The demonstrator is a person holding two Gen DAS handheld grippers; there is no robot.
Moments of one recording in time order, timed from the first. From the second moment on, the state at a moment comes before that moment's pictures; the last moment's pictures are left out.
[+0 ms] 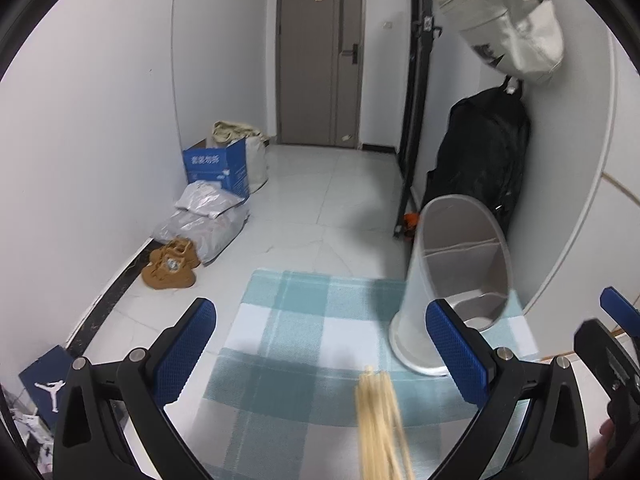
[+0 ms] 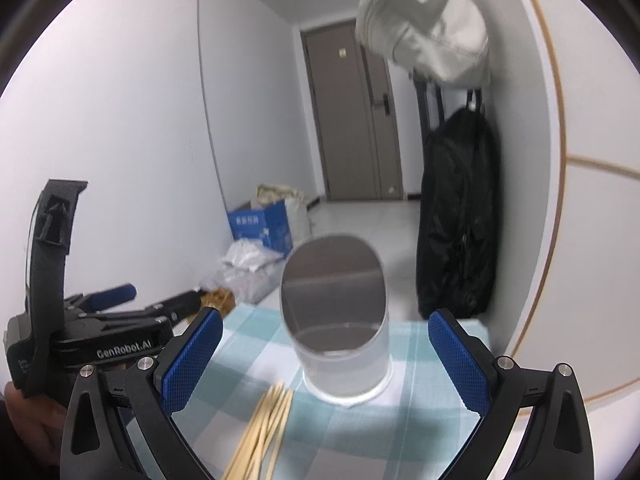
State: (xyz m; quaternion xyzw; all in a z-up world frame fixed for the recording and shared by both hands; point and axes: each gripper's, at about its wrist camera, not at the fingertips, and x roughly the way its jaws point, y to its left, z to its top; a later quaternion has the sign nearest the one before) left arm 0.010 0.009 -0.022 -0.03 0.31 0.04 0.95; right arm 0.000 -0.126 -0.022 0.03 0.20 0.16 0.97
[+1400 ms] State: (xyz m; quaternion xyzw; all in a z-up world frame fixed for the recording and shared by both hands) left arm 0.030 0.118 -0.080 -0.12 0.45 0.09 0.88; right arm 0.094 -0.011 -0.165 -0.12 0.55 0.17 0.81
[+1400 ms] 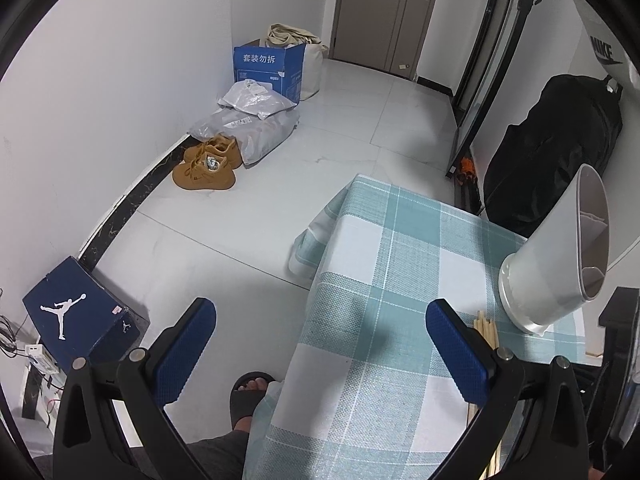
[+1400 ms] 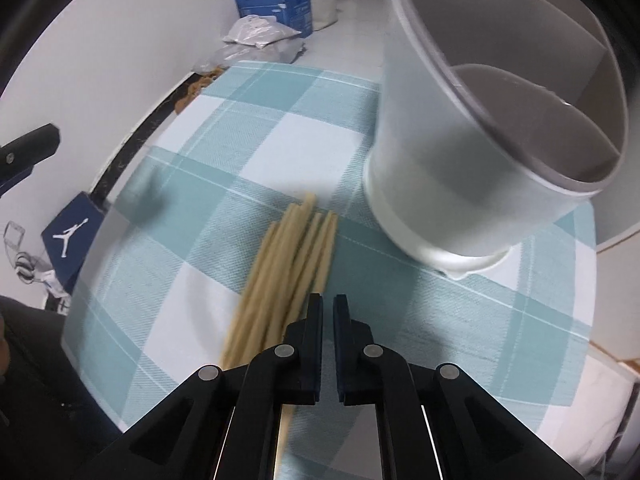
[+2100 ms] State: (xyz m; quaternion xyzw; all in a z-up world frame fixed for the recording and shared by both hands) left arm 0.035 0.100 -0.105 -0.10 0.50 0.05 0.86; right arm 0.135 0.010 -0.177 -0.10 0.55 0.15 0.82
